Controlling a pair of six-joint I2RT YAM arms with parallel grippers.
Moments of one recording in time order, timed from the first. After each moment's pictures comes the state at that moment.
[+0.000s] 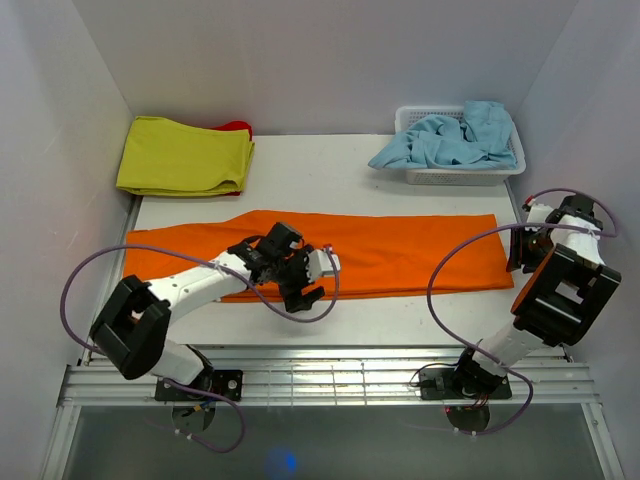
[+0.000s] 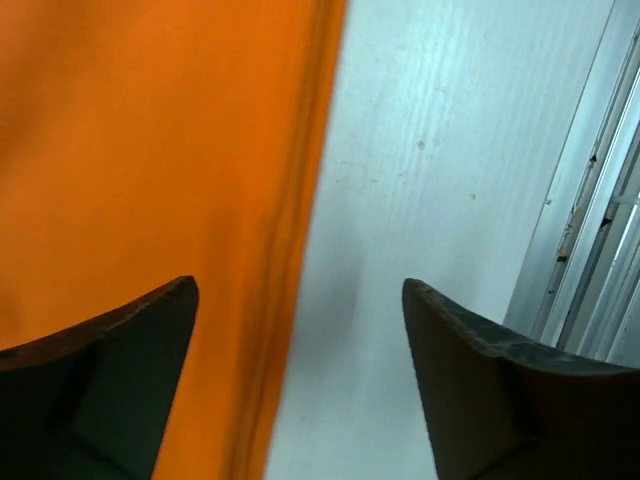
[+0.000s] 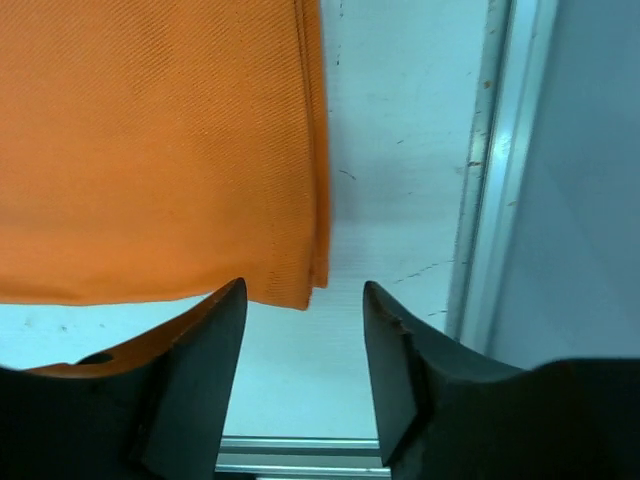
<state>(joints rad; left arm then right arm) -0.74 1.45 0.84 -0.40 0.38 0.55 -0.57 1.64 1.13 -0.79 -0.22 -0.50</state>
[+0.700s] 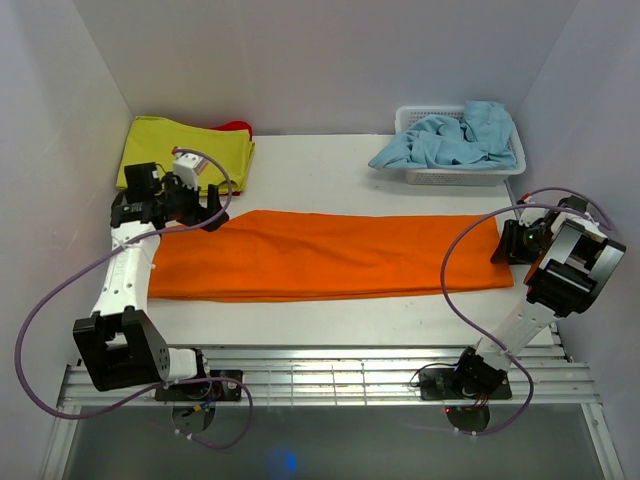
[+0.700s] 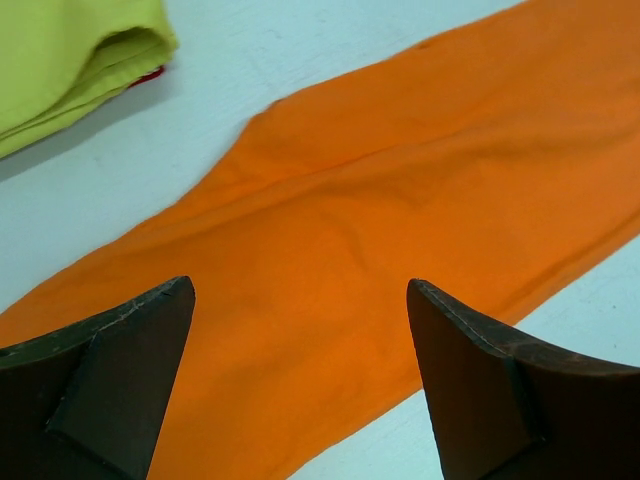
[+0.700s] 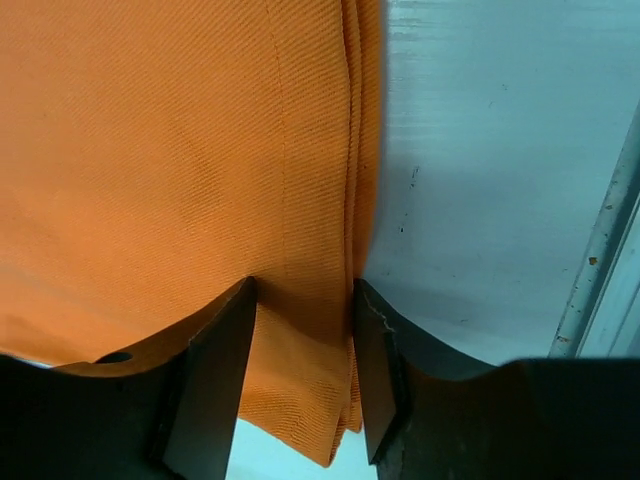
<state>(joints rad) 0.11 1.34 1.16 -0.58 0.60 0.33 -0.58 1.89 1.25 -0.74 -0.46 -0.51</state>
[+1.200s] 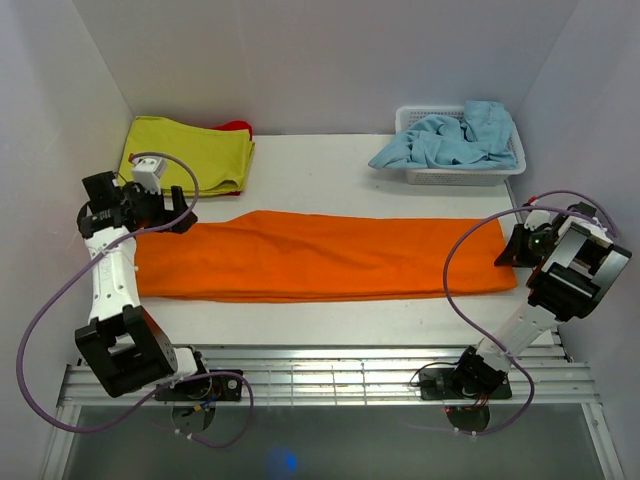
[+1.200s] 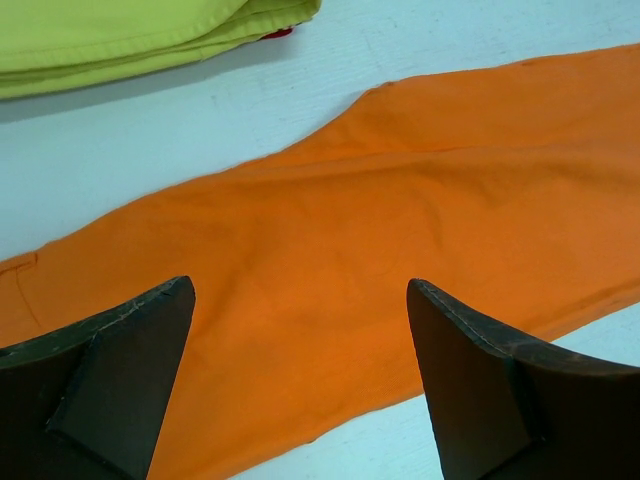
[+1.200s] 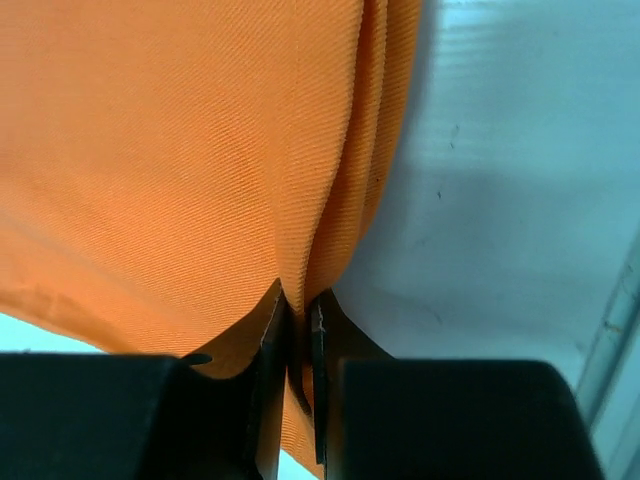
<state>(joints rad) 0.37 1.31 1.16 -0.62 0.64 0.35 -0.62 1.88 1.21 -0.75 -0.58 -0.52</state>
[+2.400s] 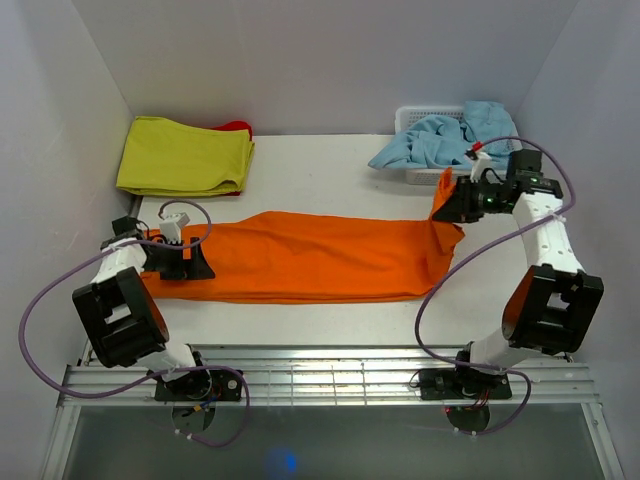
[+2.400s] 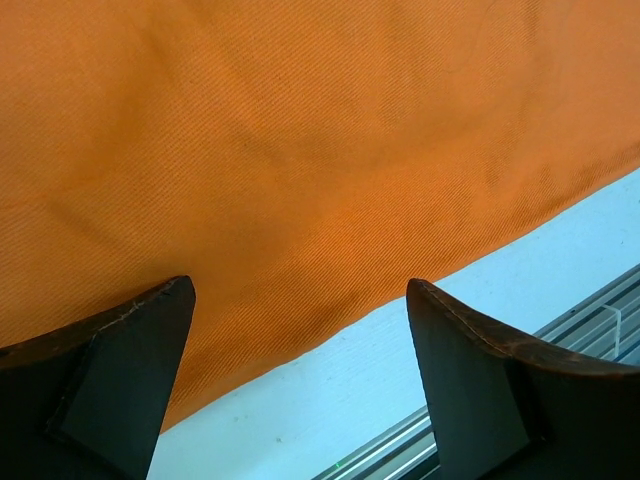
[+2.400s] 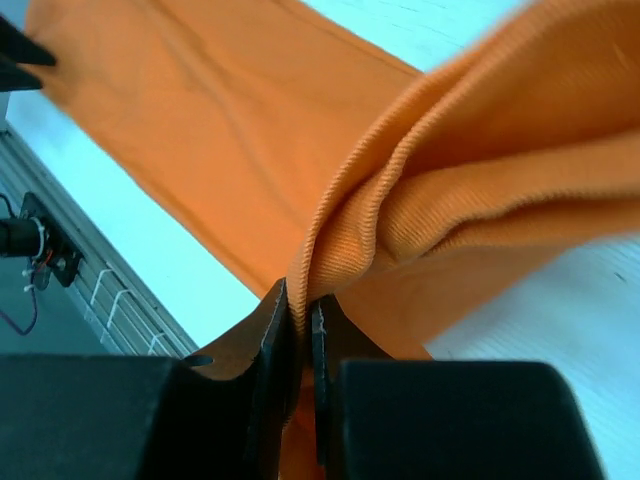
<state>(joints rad) 0.46 1.48 0.88 -0.73 0.69 0.52 -0.25 1.54 1.32 -0.89 -0.92 -0.34</state>
